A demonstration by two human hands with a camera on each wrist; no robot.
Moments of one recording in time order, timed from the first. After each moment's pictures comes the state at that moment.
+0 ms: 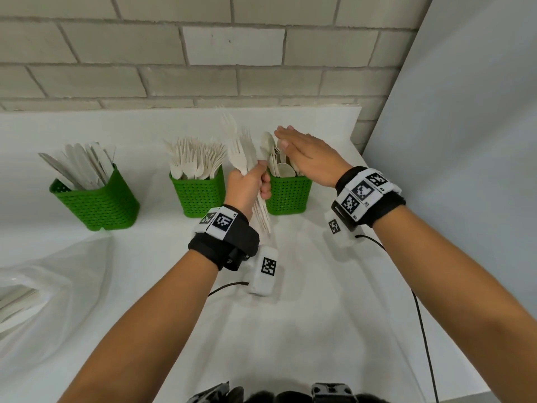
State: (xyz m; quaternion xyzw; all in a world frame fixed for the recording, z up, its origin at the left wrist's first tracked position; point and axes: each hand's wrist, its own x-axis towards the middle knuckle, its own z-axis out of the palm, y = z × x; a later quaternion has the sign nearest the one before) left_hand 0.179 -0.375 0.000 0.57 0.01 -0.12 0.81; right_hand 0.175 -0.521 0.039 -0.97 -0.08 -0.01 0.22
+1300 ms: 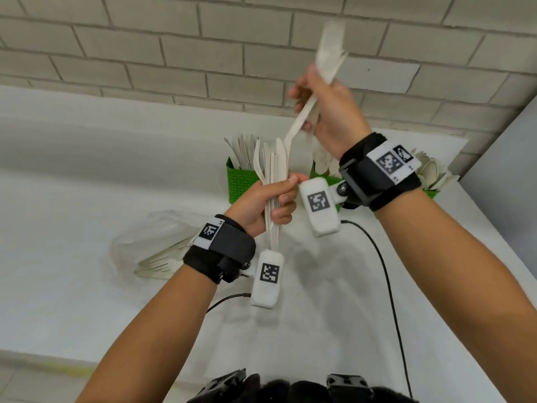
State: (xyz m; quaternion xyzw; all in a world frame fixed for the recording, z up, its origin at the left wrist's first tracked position) left_hand 0.133 -0.127 0.026 0.42 -0.19 -0.30 0.83; right_hand 0.171 -0.252 0.130 -0.65 -0.08 -0.07 0.76
